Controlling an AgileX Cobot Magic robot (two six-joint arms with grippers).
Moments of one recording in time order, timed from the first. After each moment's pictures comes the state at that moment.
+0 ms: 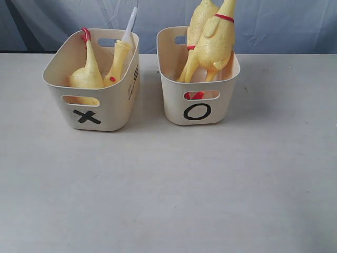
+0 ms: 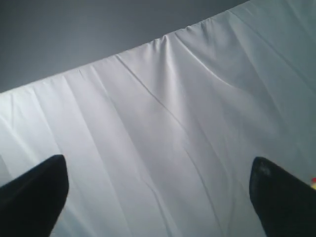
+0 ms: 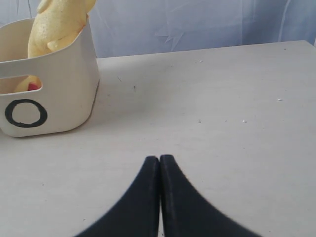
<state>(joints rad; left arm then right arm) -0.20 0.44 -1.08 -0.46 0.31 0.84 0.04 0.00 0.00 0.04 0.37 0.02</state>
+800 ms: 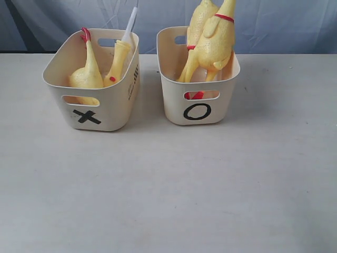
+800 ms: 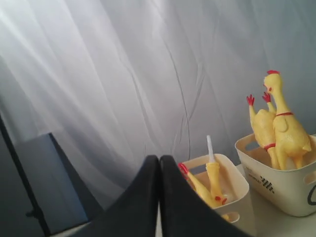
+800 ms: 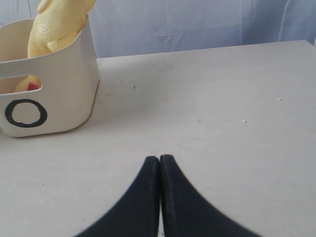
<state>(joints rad) -0.20 0.05 -1.02 -0.04 0.95 0.33 0.04 0.00 0.00 0.04 0.37 0.02</state>
